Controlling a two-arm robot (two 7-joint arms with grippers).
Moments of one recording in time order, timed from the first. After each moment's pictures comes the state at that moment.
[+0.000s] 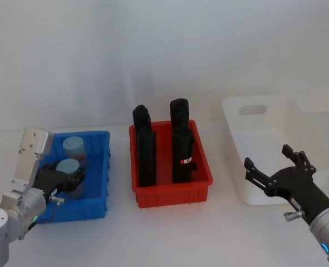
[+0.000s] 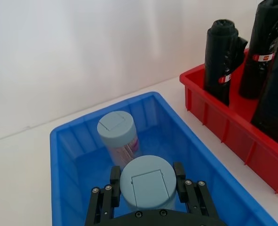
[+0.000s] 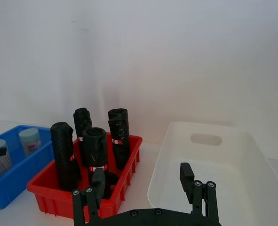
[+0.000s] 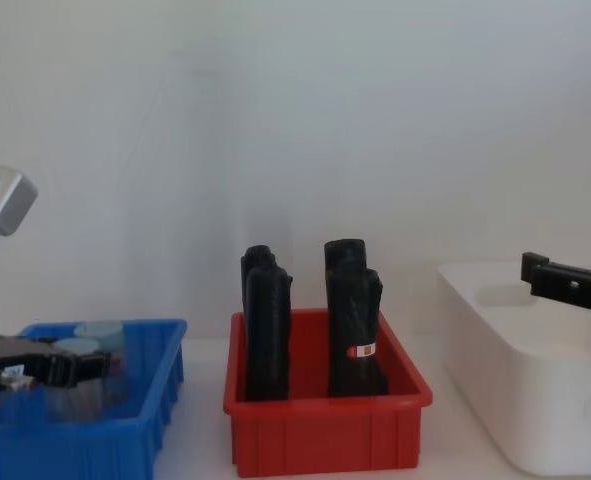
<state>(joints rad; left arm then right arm) -0.43 0.38 0.28 -1.15 -0.29 0.17 -0.17 -0.01 0.34 -0.23 -1.77 0.29 0.03 0.07</state>
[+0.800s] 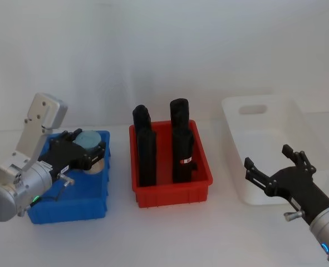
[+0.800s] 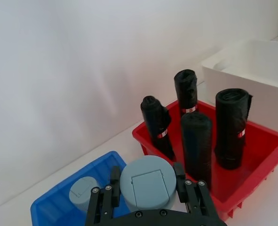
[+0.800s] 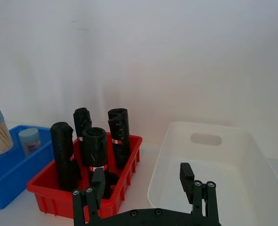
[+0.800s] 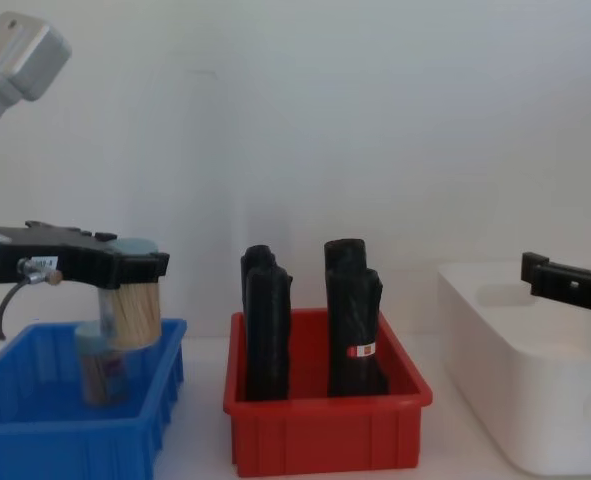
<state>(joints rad) -0.37 0.45 0.26 -1.49 -0.25 0.30 -0.31 -0.01 0.34 -0.23 -1.77 0.29 0.03 0.07</state>
